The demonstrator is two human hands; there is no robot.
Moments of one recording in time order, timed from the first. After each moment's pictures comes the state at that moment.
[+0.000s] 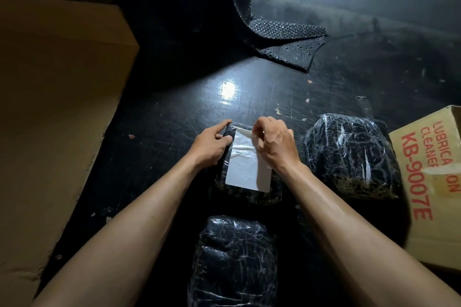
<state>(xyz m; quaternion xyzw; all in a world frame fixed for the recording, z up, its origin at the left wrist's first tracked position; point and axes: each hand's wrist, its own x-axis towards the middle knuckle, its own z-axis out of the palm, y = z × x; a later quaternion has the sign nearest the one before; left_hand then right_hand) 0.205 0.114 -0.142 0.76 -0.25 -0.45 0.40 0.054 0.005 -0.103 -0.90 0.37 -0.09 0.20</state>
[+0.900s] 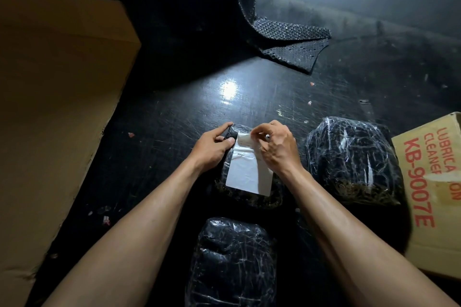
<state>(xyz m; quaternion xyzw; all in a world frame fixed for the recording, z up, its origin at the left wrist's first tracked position) 0.197 0.116 -0.145 0.73 -0.19 -0.47 0.45 0.051 0.003 -0.106 -0.86 0.40 -0.12 0.31</state>
